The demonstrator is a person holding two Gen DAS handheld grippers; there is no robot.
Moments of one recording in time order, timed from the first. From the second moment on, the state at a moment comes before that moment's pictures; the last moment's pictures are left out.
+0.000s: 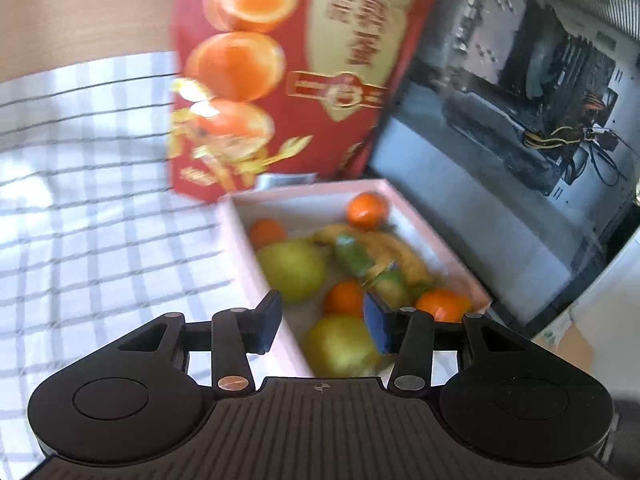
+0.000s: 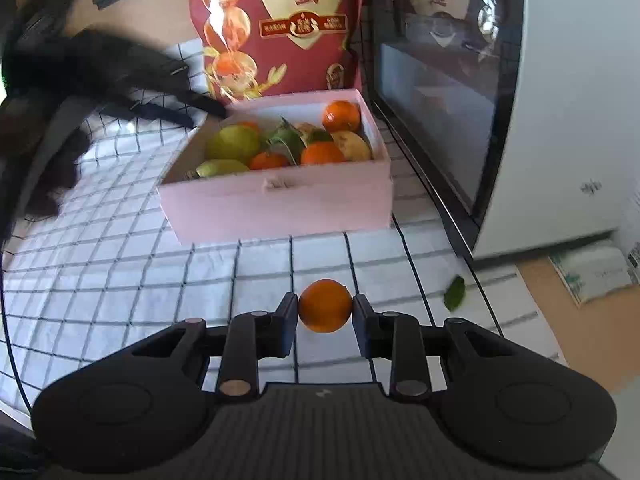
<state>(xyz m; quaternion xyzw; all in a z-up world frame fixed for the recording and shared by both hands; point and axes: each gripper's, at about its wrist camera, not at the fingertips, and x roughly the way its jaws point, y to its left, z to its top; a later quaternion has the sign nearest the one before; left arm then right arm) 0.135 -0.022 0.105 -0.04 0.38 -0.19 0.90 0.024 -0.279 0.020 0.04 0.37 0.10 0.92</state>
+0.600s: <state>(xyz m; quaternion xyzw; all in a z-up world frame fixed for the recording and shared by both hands) 0.035 0.022 0.045 -0.05 0.41 -0.12 0.90 0.203 -0.230 0.111 0.03 0.28 0.18 0.94</state>
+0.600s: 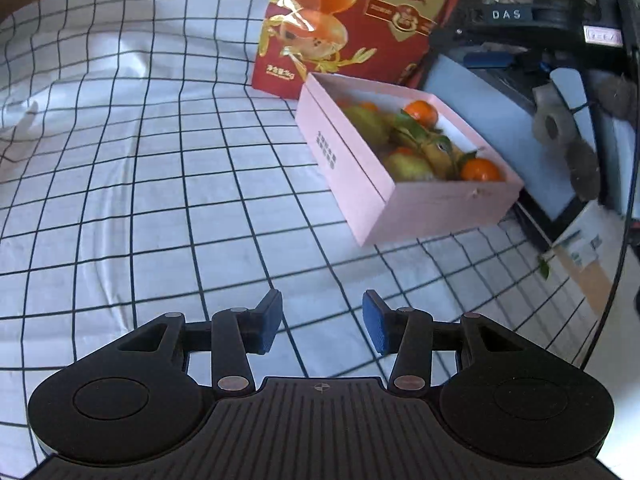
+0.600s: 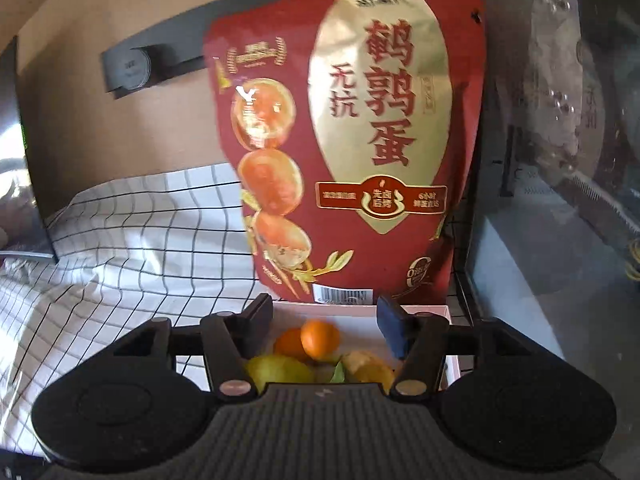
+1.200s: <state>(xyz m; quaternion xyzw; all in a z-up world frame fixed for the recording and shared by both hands) 0.017 -0.036 0.003 0.05 0.33 -0.09 0.94 0.050 -0.243 -0.011 0.01 0.36 0.13 0.93</state>
